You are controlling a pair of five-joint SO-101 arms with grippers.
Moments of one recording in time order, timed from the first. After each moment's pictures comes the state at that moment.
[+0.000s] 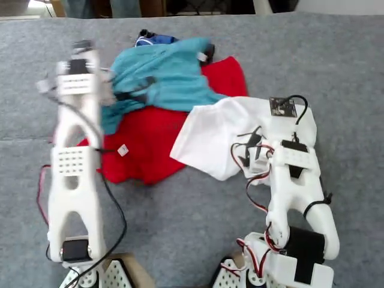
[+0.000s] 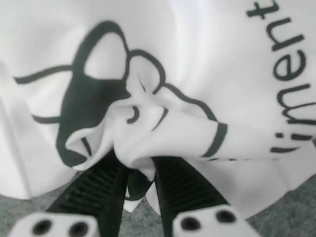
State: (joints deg) left arm -13.9 68.8 -80.8 98.3 11.4; right arm 13.5 -12.8 53.0 44.7 9.9
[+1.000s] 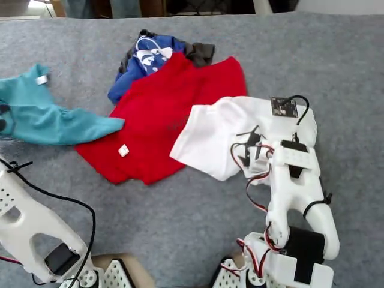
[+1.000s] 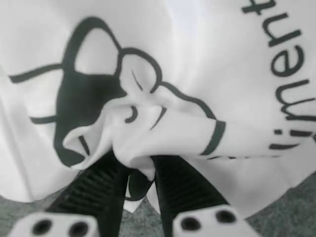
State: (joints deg) left arm -51.3 45.3 -92.5 97.4 1.2; right arm 13.5 -12.8 53.0 44.7 8.2
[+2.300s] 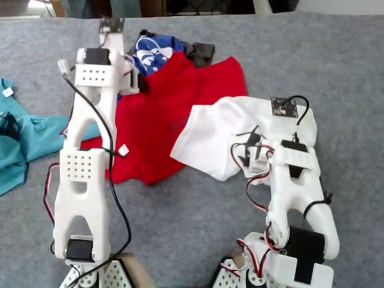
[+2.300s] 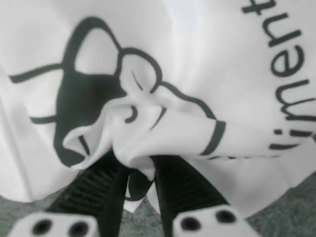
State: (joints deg) left arm -1.8 57.5 -65.3 88.2 4.6; right arm 13.5 -12.8 53.0 44.7 8.2
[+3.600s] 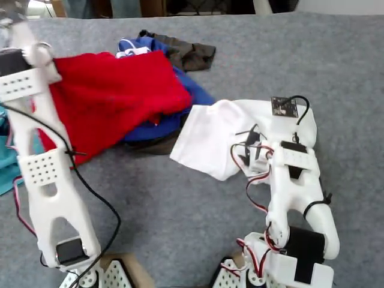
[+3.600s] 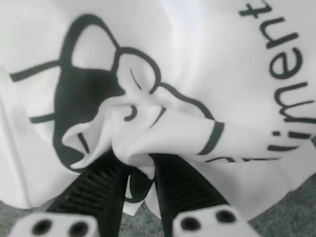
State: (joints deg) left arm -24.6 53.6 -92.2 100.4 4.4; right arm 13.5 -12.7 53.7 42.3 8.2
